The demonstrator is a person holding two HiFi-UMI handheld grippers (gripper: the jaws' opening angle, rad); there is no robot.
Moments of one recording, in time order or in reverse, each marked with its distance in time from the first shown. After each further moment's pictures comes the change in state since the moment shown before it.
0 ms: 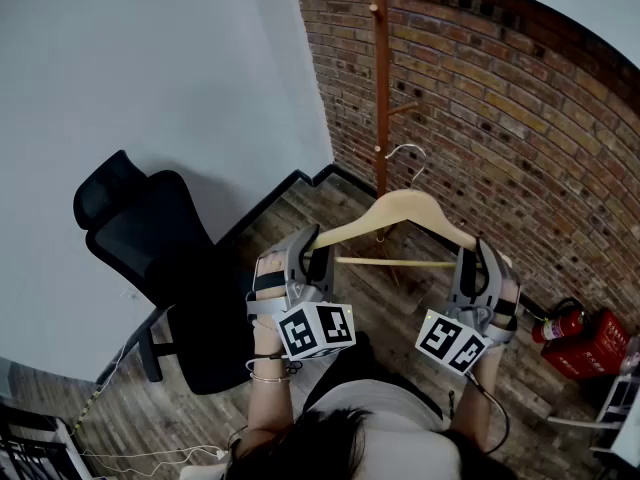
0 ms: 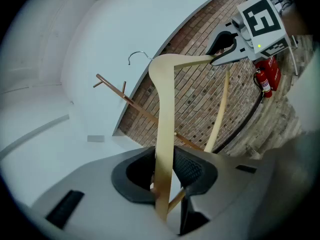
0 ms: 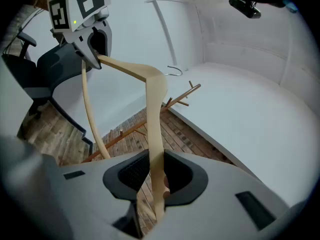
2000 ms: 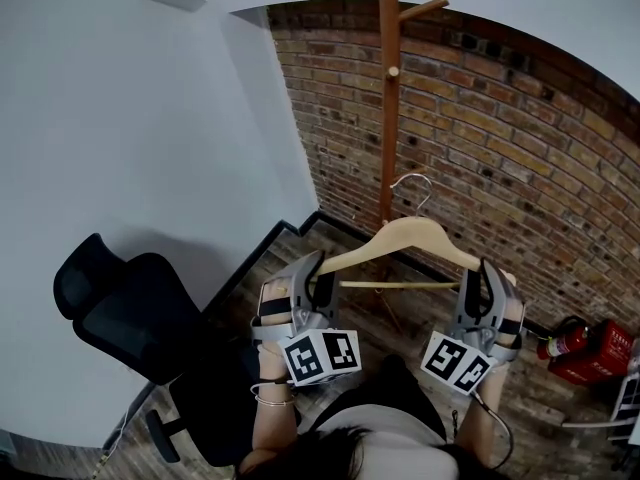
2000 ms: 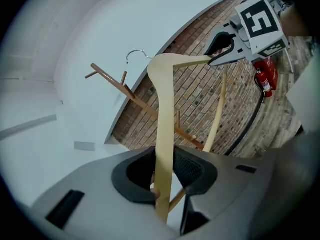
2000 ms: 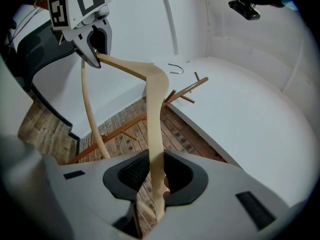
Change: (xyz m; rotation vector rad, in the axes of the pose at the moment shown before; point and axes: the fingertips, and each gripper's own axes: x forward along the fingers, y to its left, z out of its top) left arm 0.141 0.076 -0.018 -0.034 -0.111 -0.066; right arm 0.129 0.002 0.054 -0.028 0.095 -0.091
